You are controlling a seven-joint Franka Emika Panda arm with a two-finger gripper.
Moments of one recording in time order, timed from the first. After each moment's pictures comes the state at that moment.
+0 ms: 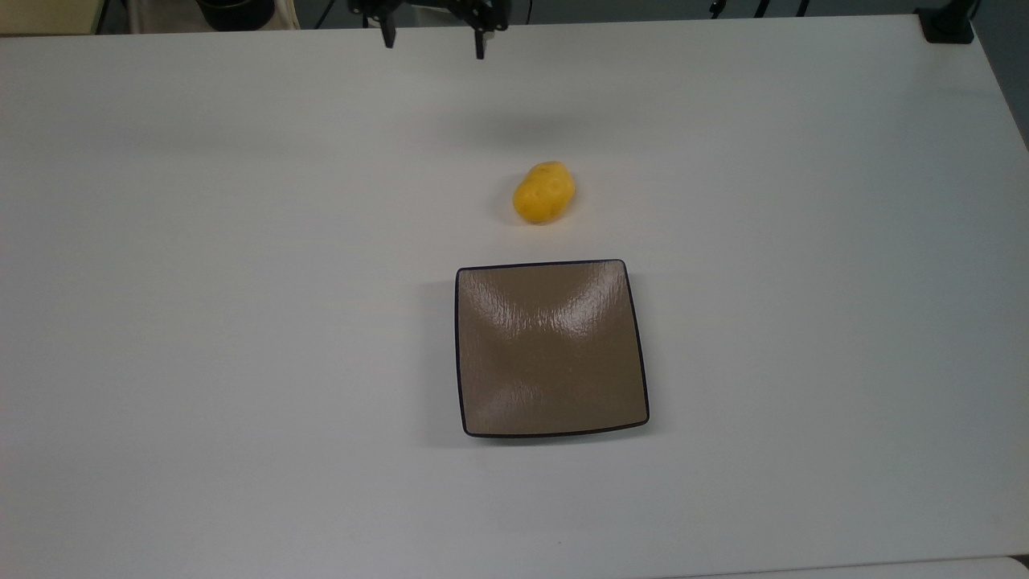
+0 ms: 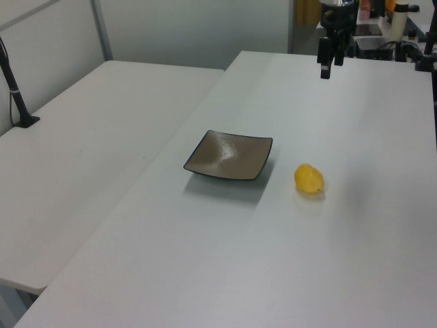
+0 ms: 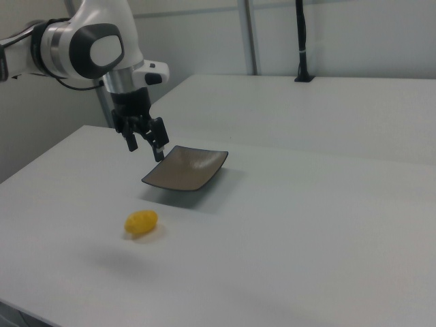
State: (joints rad) arm 0.09 -0.04 0.01 -1.77 0.02 1.72 0.19
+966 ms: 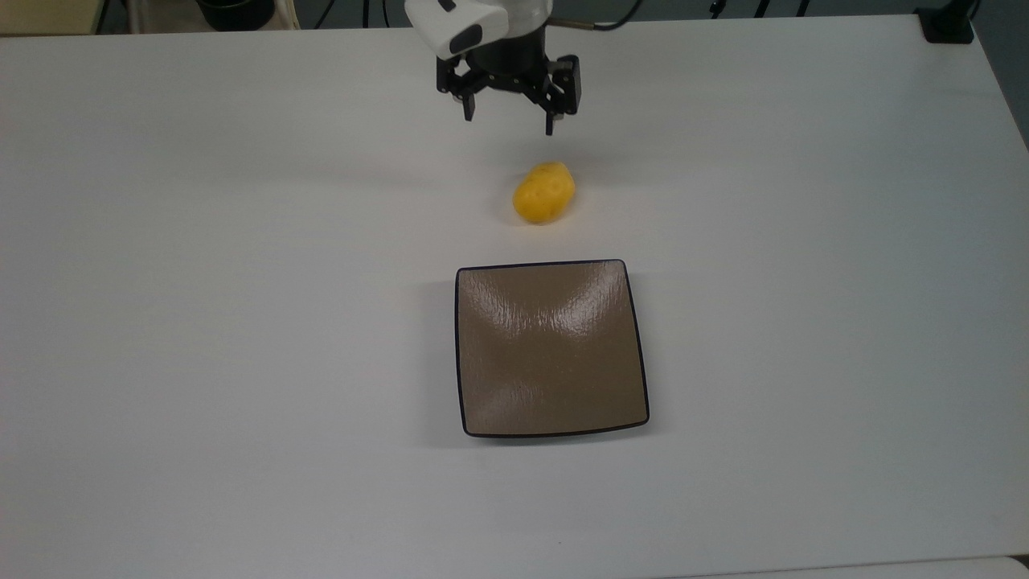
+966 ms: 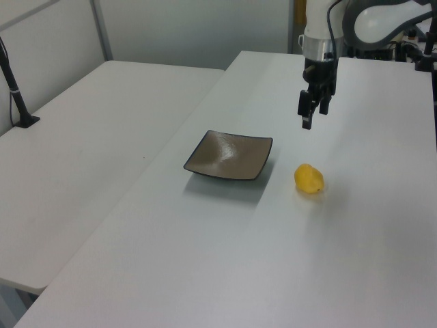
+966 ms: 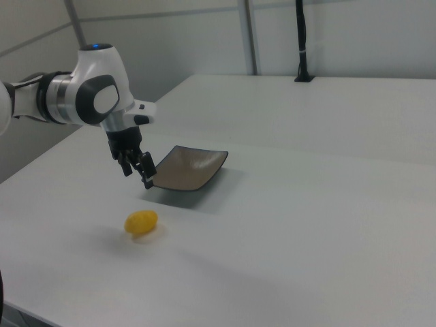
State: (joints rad) arm 0.14 0.03 0.10 -1.94 0.02 2.00 0.39
